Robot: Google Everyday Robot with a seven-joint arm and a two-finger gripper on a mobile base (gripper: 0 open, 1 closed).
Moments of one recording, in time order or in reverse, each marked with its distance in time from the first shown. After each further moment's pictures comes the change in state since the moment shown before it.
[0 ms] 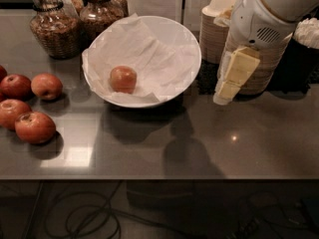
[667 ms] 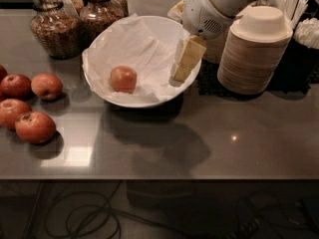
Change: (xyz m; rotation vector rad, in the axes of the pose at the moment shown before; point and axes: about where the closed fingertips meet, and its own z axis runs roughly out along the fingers) arm -0.077 -0.047 0.060 -0.044 -0.217 -0.087
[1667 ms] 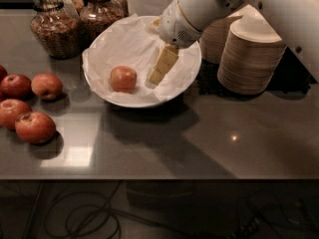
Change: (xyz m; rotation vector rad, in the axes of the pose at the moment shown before) arm -0.024 -0.015 0.070 -0.111 -0.153 0.026
